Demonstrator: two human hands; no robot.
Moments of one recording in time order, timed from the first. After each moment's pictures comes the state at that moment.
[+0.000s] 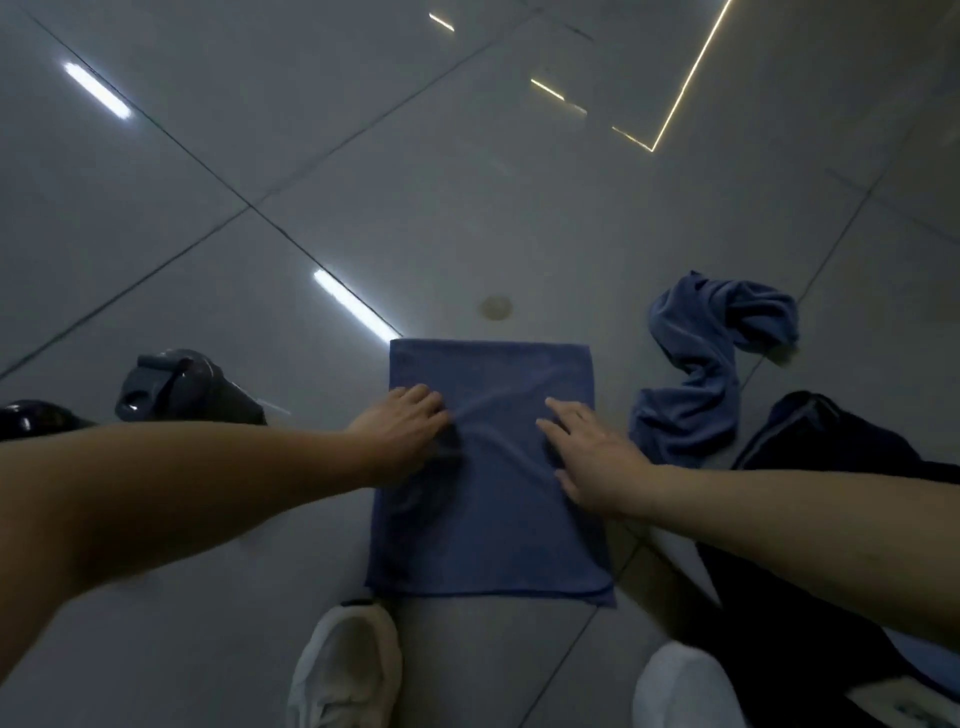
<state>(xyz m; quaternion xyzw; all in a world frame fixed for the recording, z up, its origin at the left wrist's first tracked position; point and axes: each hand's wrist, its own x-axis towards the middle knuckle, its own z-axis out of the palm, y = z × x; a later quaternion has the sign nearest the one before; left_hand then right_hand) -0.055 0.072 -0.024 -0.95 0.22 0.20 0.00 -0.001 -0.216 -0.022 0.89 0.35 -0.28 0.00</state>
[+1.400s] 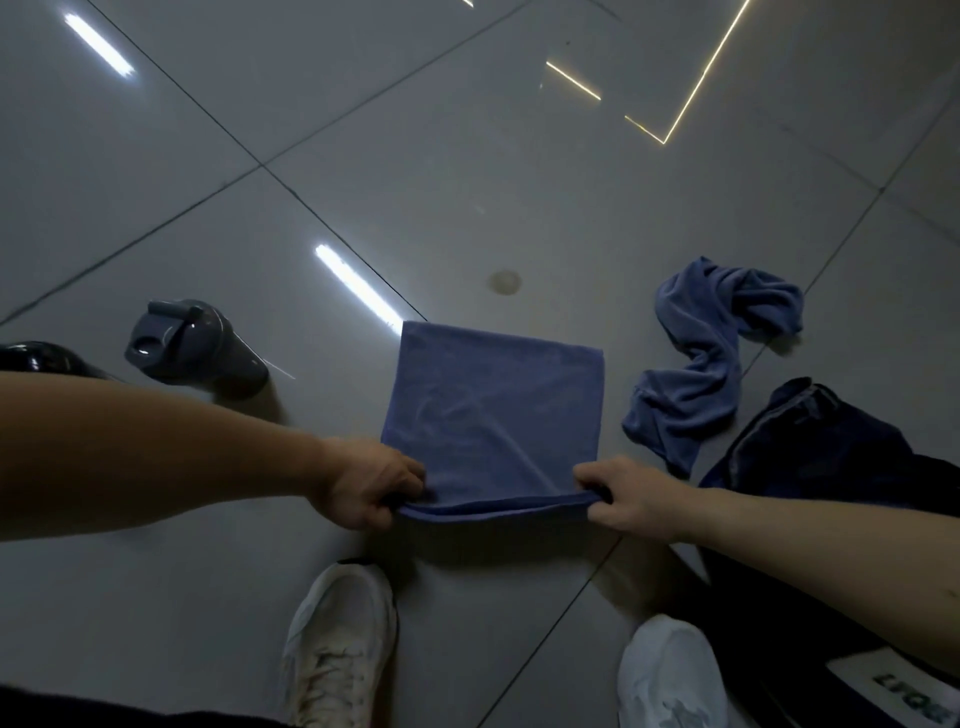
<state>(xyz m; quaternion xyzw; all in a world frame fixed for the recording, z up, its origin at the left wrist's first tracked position) -0.129 0.083 -0.016 -0.83 0.31 0.42 -0.17 -0.047 -0.270 -0.007 0.82 0.33 -0.43 -0.18</state>
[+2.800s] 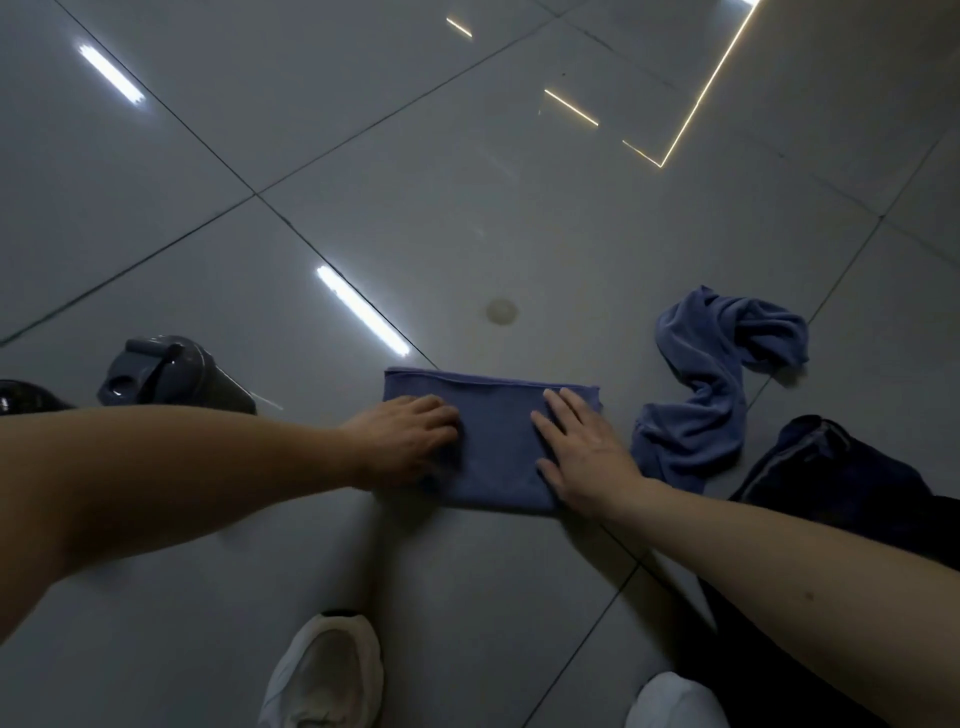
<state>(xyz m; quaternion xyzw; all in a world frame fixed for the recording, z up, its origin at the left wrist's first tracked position) -0.058 0.079 -0.049 -0.93 0.32 0.16 -0.03 0.003 -0.219 -0.067 0.92 0.34 -0.18 0.00</state>
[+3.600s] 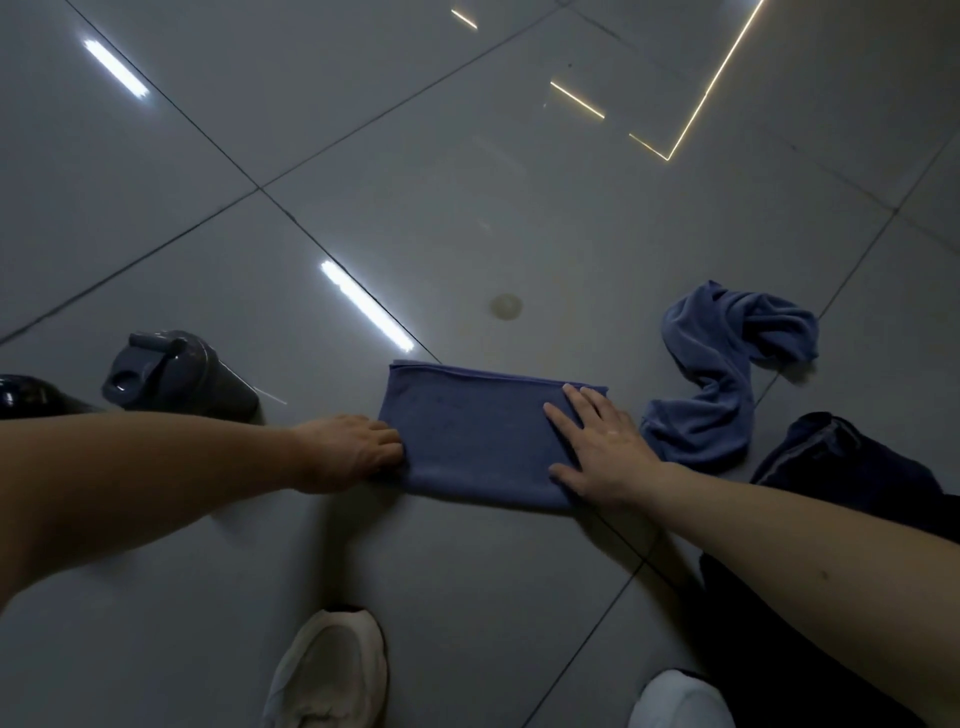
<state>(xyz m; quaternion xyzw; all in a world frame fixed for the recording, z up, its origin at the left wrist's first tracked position) -0.087 0.130 -0.057 -0.91 0.33 0.27 -0.03 0.016 -0.229 -0.060 0.91 0.33 -0.25 0.05</state>
